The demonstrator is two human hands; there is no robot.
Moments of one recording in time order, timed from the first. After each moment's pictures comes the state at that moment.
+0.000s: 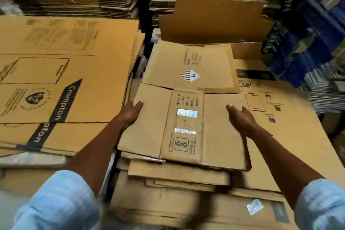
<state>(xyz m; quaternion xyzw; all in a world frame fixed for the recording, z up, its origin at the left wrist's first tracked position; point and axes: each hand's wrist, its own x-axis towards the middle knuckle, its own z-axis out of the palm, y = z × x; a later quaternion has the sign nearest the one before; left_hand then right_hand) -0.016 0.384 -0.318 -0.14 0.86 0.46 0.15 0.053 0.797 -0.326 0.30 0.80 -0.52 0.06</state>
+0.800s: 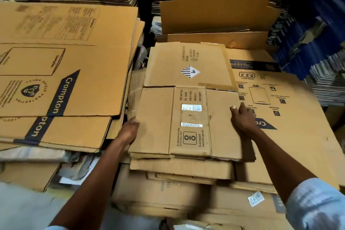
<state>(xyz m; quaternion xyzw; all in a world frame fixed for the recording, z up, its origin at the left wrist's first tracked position) 0.043 0.367 -0.383 -0.20 0.78 0.56 0.18 0.055 0.799 -0.372 0.24 0.90 -0.37 0.07</state>
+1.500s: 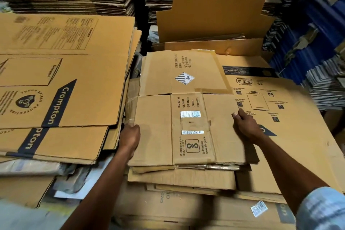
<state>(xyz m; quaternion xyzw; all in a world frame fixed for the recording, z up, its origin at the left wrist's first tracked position) 0.038 0.393 -0.372 -0.24 0.80 0.54 0.08 0.052 0.809 -0.355 0.20 0.87 -0.43 0.08</state>
